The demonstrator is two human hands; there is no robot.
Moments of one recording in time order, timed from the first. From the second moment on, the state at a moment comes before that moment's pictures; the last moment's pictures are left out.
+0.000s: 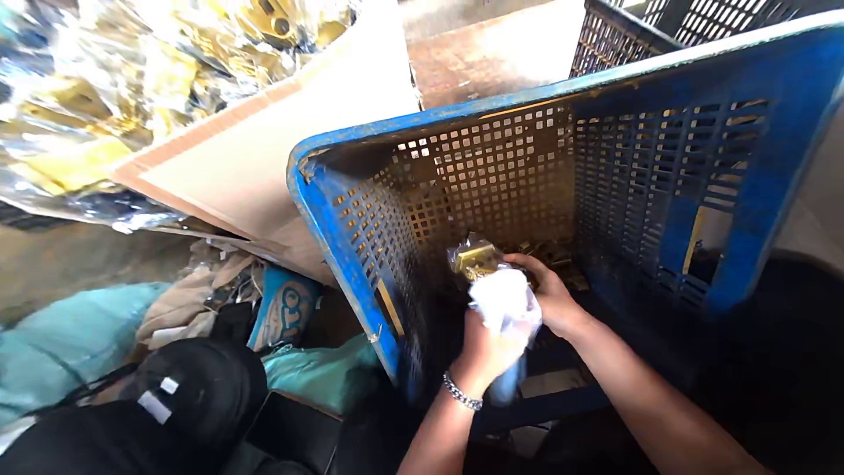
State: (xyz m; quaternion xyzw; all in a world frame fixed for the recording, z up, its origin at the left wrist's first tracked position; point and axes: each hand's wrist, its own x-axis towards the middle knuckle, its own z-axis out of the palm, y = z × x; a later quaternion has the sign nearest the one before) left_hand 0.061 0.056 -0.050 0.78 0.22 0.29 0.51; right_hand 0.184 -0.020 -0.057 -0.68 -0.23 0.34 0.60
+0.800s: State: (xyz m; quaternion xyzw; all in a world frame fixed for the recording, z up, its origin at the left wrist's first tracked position) left_hand 0.054 0.054 -0.050 0.72 0.19 0.18 0.64; right_hand 0.193 -0.075 -0.046 -0.55 -0.31 0.52 0.58
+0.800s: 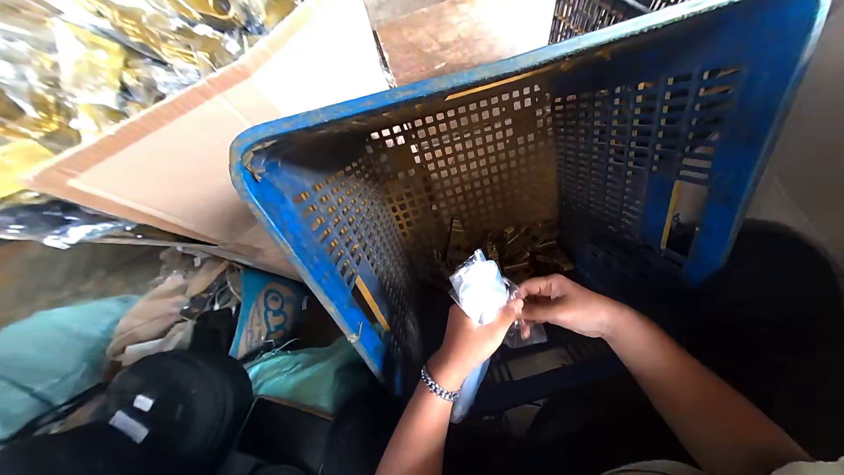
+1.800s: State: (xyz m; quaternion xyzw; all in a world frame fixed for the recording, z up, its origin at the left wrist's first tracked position) left_hand 0.061 0.109 -0.065 0.76 0.30 0.42 0.39; right_hand 0.284 0.019 -0.190 -0.77 -0.57 0.27 0.03
